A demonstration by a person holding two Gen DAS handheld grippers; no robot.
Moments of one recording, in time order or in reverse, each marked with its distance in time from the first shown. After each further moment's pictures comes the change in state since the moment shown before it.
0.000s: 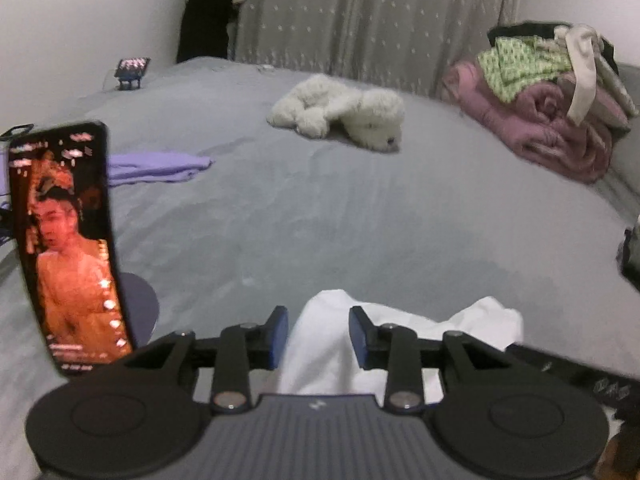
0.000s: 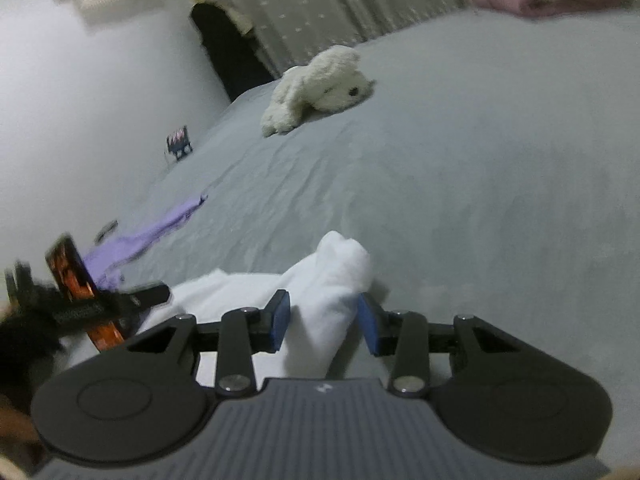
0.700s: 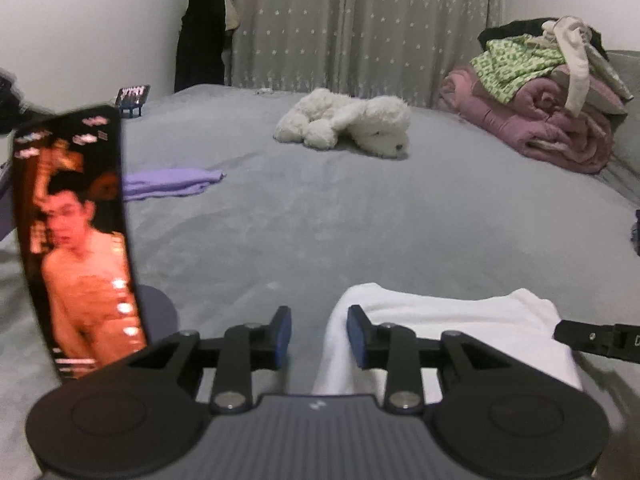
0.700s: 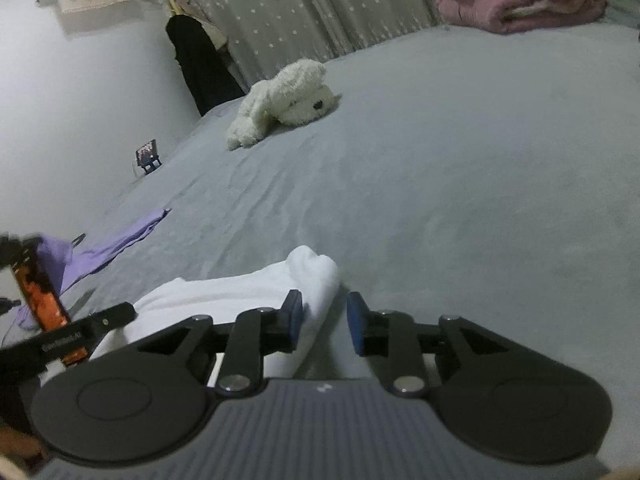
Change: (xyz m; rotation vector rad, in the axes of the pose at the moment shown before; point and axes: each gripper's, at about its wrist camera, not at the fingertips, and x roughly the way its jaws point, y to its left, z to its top) left arm -0.019 0.018 -0.023 0.070 -0.107 0.011; right arm -0.010 0.002 -0.011 -0.069 -0.068 -0.111
